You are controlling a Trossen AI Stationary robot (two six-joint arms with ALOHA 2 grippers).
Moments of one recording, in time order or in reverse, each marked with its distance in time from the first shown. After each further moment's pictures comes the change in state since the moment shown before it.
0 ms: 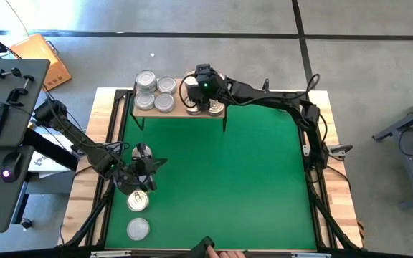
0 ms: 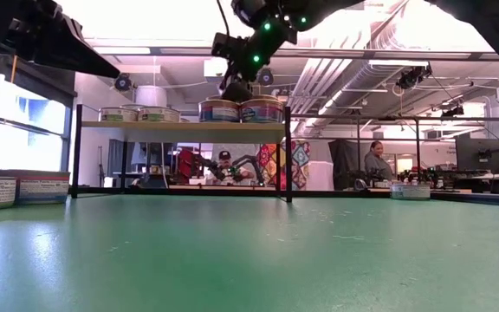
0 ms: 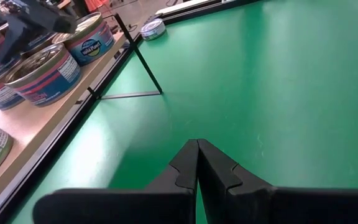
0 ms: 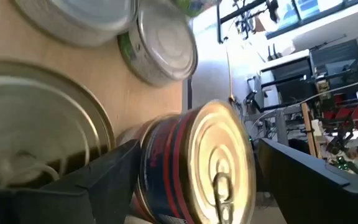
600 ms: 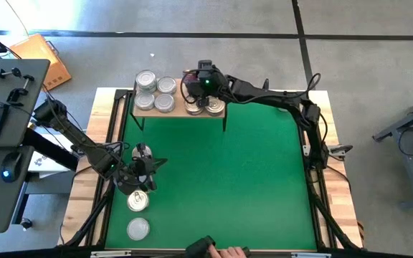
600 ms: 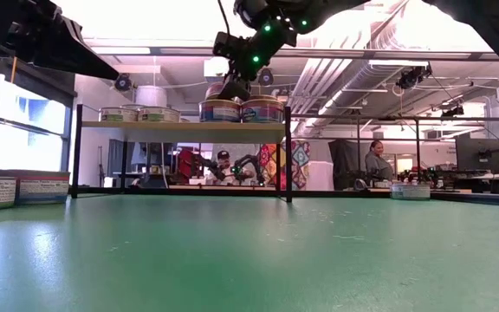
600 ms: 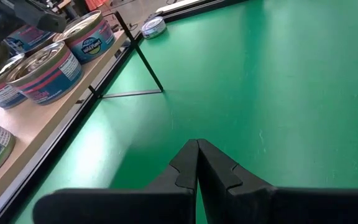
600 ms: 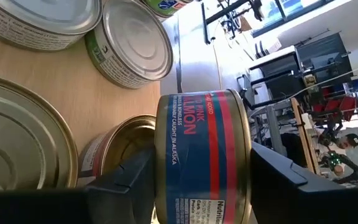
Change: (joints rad) left arm 0.000 0.000 0.000 -0.014 -0.001 0.001; right arm -0.026 0.005 0.001 0.047 0.001 0.024
